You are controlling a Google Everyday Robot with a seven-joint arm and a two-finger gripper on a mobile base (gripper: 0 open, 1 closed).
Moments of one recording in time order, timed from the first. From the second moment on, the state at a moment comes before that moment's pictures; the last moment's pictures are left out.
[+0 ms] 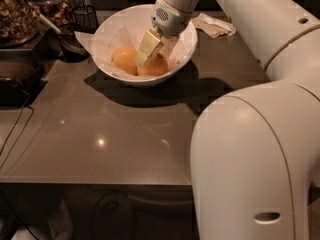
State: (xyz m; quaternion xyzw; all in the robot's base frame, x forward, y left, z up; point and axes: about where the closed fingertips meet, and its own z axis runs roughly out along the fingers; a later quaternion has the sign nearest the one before) arm 0.656 0.003 0.903 -0.42 0.89 0.18 0.09
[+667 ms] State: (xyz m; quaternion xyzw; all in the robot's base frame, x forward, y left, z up) arm 0.656 0.003 0.878 -0.41 0.89 0.19 0.07
